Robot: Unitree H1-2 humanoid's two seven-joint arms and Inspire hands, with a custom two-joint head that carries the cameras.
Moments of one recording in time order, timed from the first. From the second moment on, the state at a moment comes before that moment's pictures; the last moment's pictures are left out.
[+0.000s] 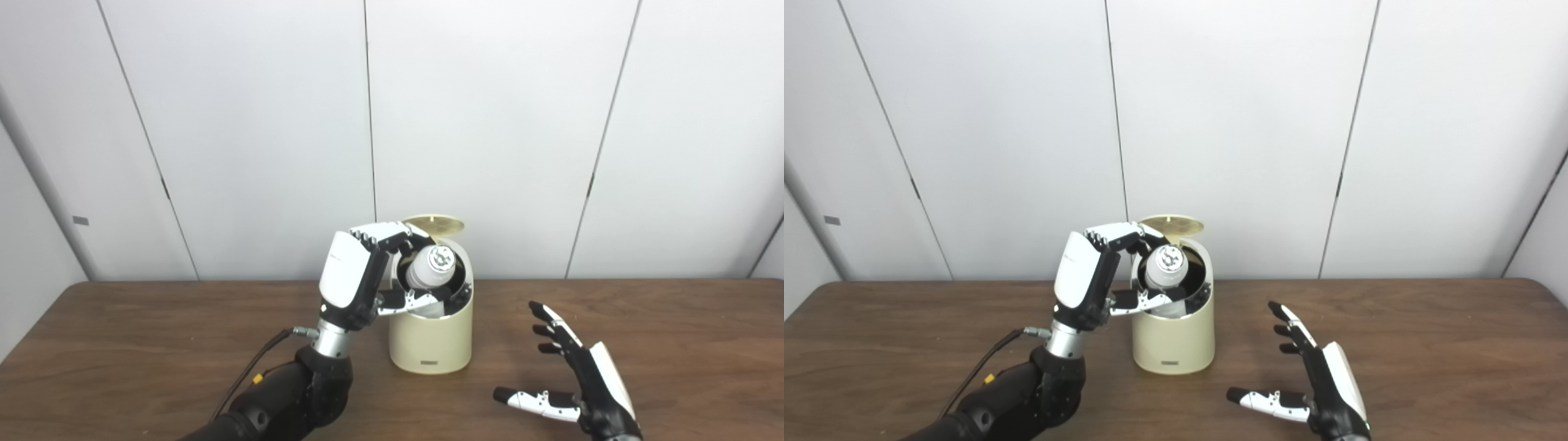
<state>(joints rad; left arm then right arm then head) -0.86 0.28 -0.94 0.70 0.42 -0.46 1.13 -0.15 -0.14 0.06 -0.07 -0.42 0.00 -0.08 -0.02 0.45</state>
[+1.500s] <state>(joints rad) -0.77 0.26 -0.65 0.65 0.50 -0.46 0.74 -0.14 -0.15 0.06 -0.09 -0.42 0.01 -0.08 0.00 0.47</state>
